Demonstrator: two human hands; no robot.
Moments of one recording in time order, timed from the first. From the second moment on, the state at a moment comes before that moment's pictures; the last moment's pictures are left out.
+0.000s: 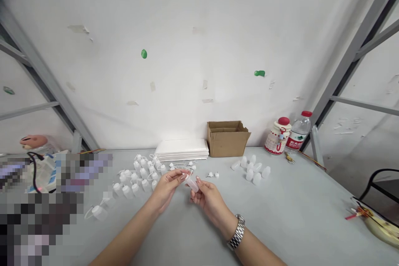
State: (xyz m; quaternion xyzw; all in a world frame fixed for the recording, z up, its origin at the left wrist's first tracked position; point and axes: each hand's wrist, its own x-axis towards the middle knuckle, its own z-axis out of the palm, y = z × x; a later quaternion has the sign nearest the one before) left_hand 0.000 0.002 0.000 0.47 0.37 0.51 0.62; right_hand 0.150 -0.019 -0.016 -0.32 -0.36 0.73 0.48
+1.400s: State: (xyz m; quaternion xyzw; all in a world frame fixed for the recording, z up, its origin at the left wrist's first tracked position) left_hand -0.003 0.003 0.013 0.54 0.46 0.49 0.50; right_hand 0.152 -0.013 -0.019 -0.42 -0.48 0.61 0.48
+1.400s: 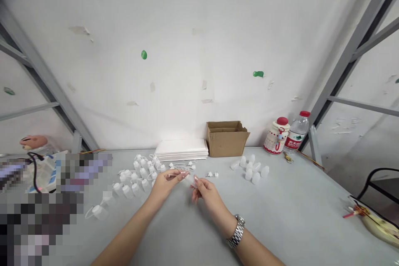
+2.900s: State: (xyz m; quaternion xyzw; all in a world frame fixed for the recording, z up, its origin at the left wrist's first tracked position) left_hand -0.002 -0.003 0.015 0.62 0.40 0.46 0.49; right_hand 0.159 -0.017 -0.014 -0.27 -0.38 0.80 0.38
